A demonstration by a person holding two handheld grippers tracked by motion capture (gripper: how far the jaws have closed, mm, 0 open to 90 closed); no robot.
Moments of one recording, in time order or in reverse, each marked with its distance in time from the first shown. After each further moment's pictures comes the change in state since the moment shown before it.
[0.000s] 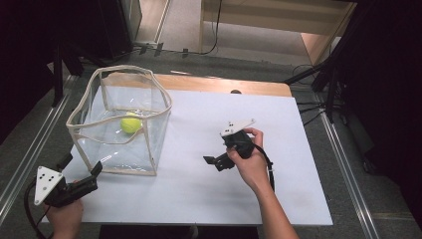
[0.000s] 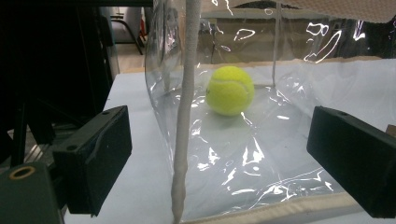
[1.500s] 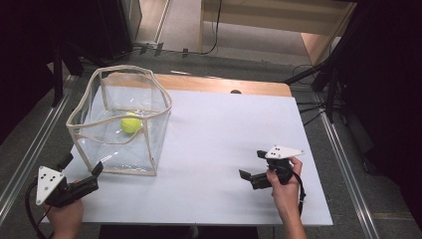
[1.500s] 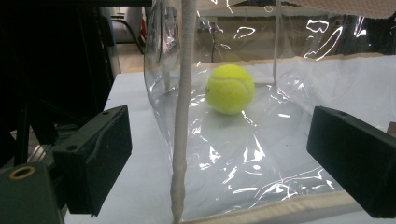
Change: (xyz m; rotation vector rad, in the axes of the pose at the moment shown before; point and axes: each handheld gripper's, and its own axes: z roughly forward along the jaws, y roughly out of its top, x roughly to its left) left arm -0.002 0.000 0.001 0.005 0.004 0.013; right arm -0.015 -0.111 -0.055 -0.152 -0.108 0.202
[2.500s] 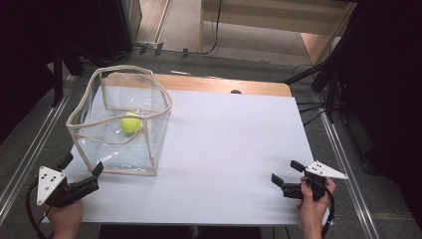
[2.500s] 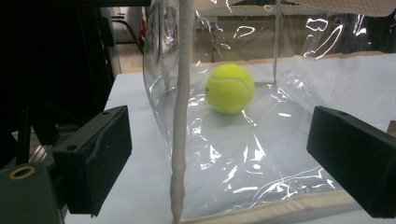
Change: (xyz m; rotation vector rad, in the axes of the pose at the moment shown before) left arm 0.000 0.000 0.000 0.001 0.000 0.003; right arm -0.037 -0.067 -0.059 -0.178 -0.161 0.181
